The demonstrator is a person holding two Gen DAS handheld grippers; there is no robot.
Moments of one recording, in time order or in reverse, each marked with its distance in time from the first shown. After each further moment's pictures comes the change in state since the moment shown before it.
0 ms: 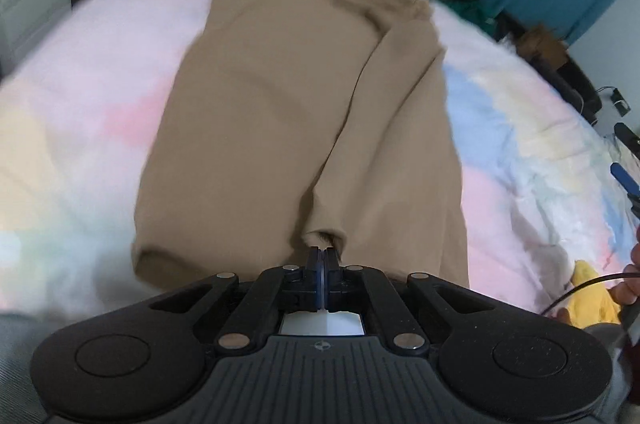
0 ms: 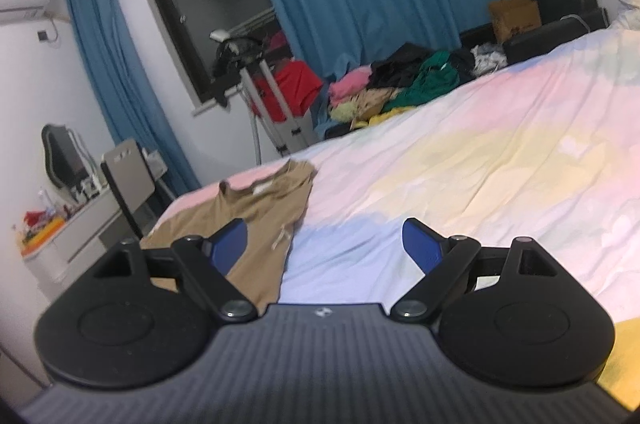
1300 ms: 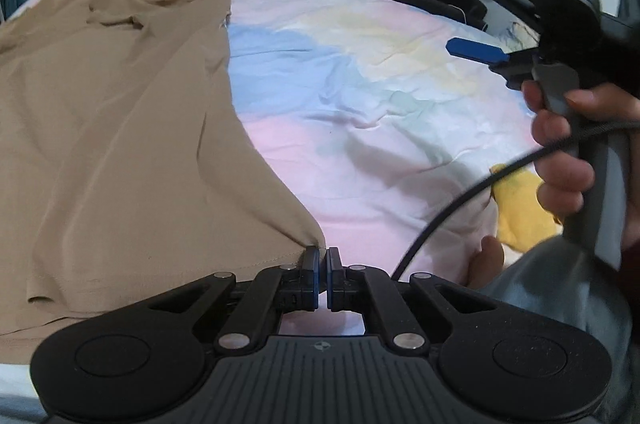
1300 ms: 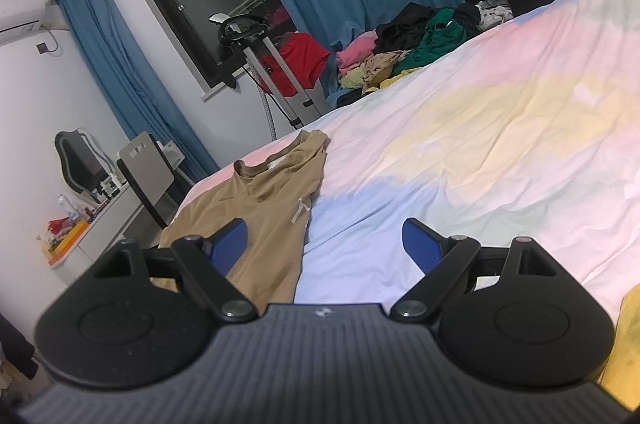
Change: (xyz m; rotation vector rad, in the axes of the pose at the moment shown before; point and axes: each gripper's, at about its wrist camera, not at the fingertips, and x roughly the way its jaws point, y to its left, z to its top) left arm 0.066 -0.177 -0.061 0.415 -0.025 -0.173; right arm 0.003 -0.014 -0.002 0.107 0.085 0.057
